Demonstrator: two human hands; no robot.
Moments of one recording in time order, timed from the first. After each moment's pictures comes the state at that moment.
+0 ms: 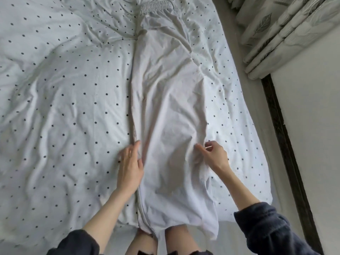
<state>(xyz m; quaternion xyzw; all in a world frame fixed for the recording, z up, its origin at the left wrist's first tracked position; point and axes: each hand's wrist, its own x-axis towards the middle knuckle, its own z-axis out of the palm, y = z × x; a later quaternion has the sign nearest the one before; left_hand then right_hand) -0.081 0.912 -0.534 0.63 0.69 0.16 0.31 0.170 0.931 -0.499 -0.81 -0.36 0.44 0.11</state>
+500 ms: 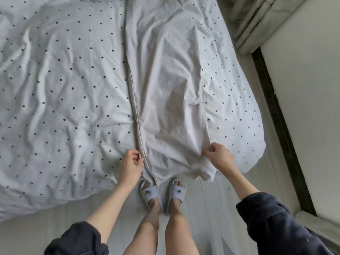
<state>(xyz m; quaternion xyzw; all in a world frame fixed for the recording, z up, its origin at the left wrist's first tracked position) -0.103 0.746 -0.559 0.47 0.75 0.14 0.45 0.165 0.745 -0.527 -0.83 -0.39 0.40 0.00</state>
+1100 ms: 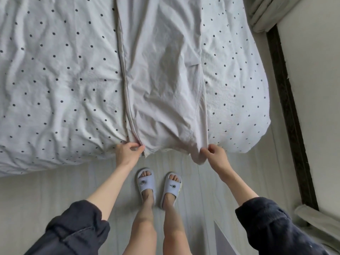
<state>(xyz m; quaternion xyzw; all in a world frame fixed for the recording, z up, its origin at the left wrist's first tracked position) -0.082 0.670 -0.618 0.42 0.81 0.09 0.41 0.185 0.638 -0.580 -0.79 -0.32 0.51 0.14</state>
